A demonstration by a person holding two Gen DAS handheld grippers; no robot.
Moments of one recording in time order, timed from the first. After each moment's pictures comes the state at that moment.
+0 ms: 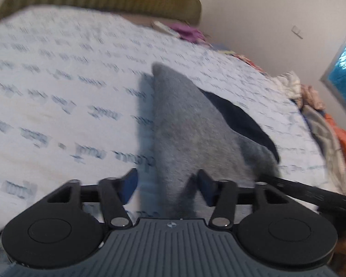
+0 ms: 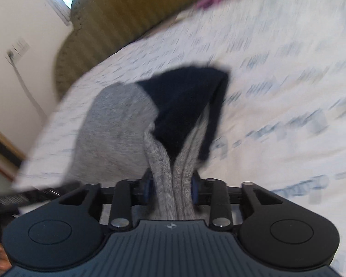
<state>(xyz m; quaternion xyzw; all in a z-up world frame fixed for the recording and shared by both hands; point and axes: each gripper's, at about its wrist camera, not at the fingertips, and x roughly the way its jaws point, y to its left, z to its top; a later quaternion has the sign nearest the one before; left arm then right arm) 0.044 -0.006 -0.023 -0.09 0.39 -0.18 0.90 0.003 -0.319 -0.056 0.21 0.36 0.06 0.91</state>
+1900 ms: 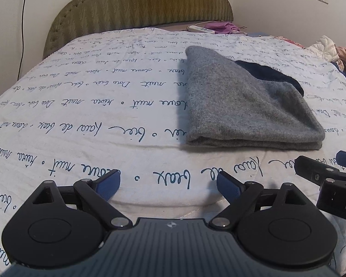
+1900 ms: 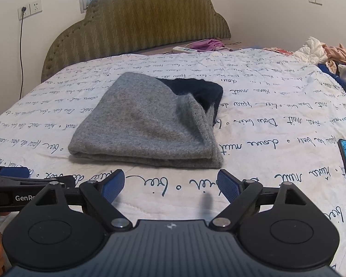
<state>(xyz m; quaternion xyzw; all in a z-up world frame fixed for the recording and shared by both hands) -0.069 -0.027 -0.035 0.05 0.37 -0.05 0.93 -0.112 -0.226 -0.042 0.07 0.31 -0.02 0.95</state>
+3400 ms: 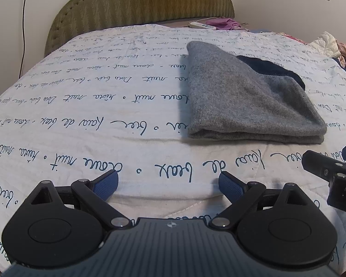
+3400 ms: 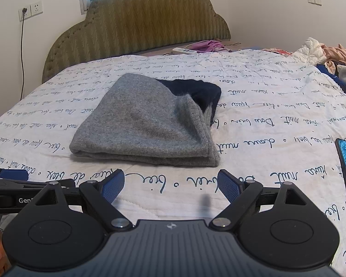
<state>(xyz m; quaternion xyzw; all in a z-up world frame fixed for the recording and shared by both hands) -0.073 -0.027 -0.038 0.06 0.38 -0.05 0.92 -0.118 -0.228 -0.040 0.07 0.30 -0.02 0.95</state>
